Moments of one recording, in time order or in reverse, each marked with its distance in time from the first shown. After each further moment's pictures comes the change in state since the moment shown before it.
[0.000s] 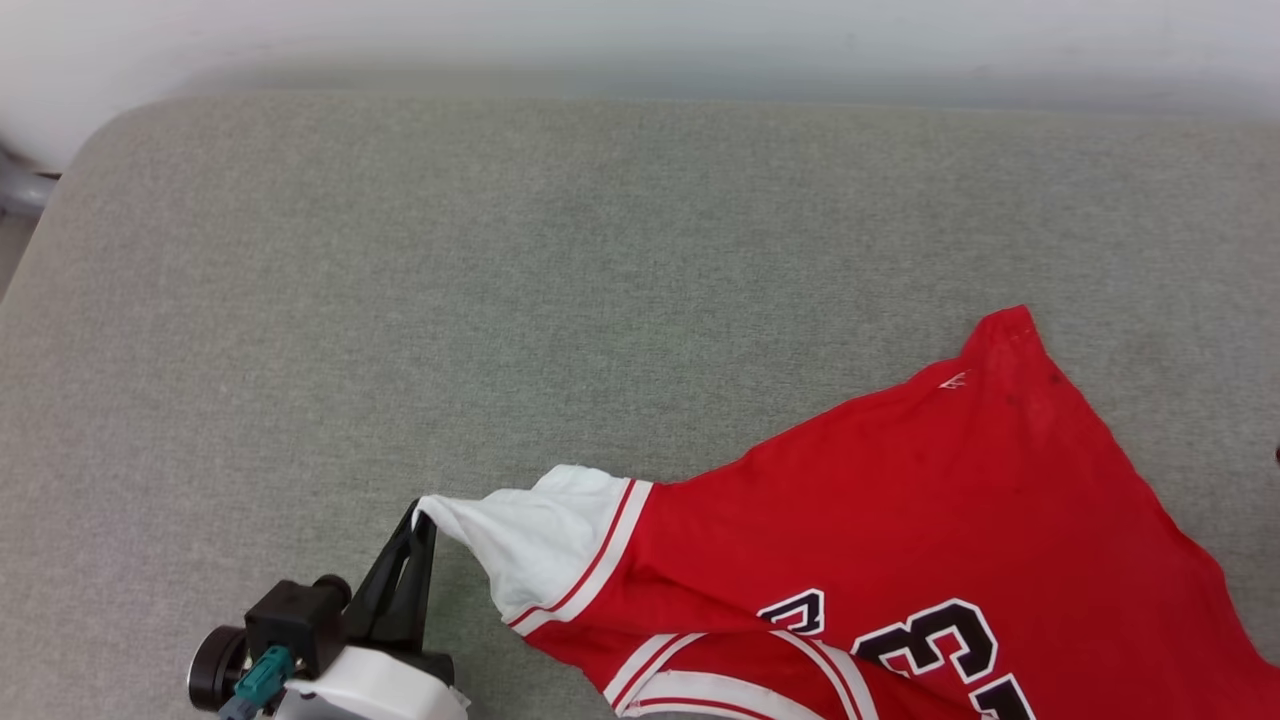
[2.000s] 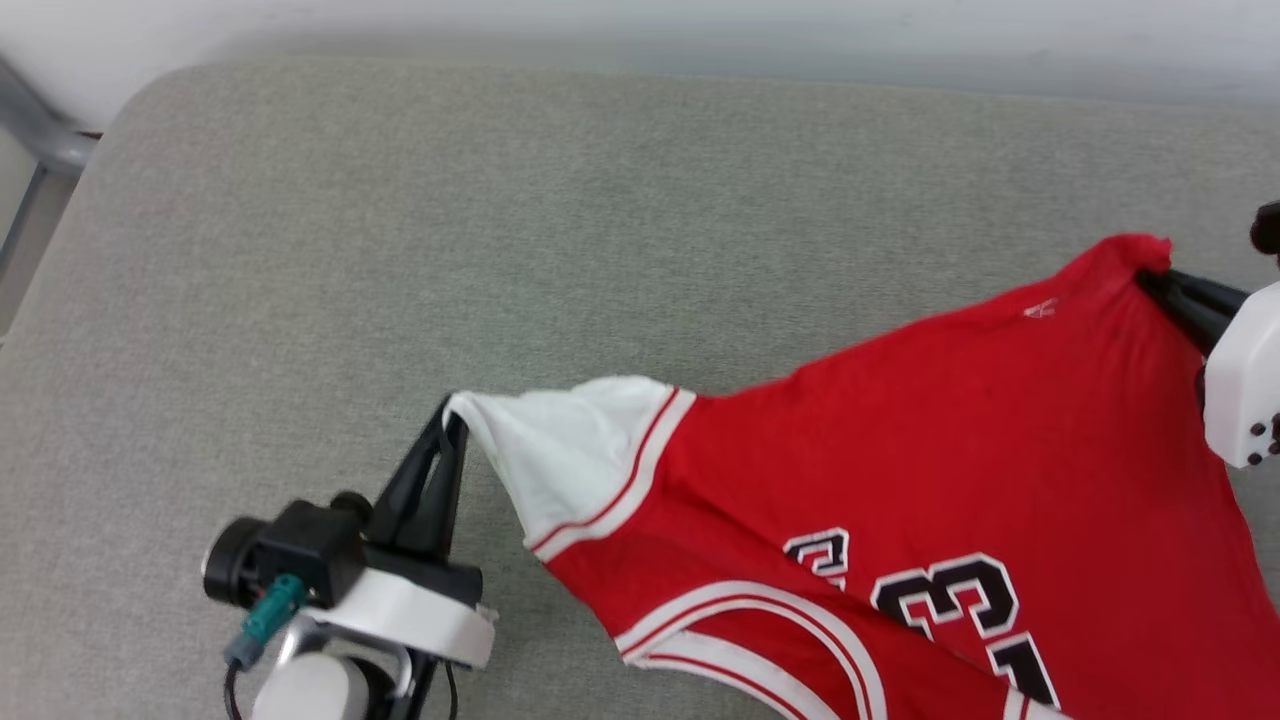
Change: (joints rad) left arm -0.123 -0.017 -0.030 -0.069 0.036 -0.023 -0.012; right arm -0.713 -0.149 0.770 0.521 0.124 0.000 -0.243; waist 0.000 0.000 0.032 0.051
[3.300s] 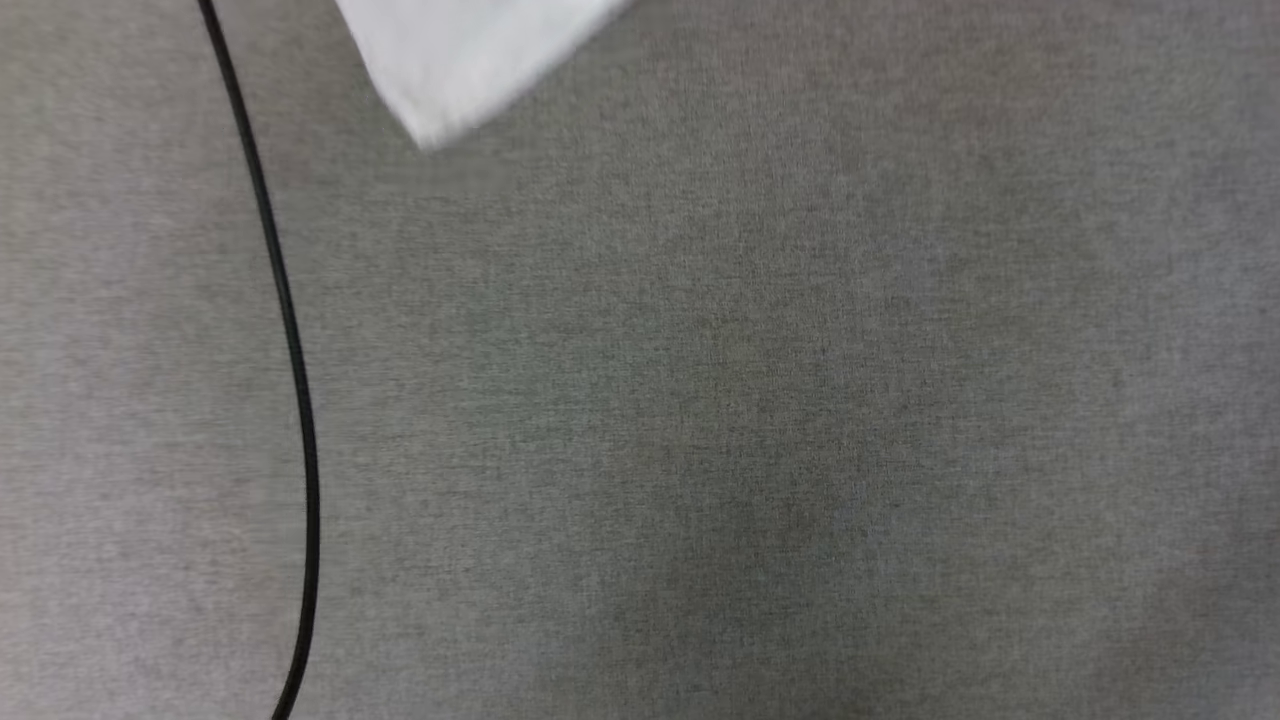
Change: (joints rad) left arm -1.576 0.178 -0.043 0.365 0.006 -0.063 0.086; right arm -0.871 0.241 -0.345 0.130 -0.380 0.000 -0.148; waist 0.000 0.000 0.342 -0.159
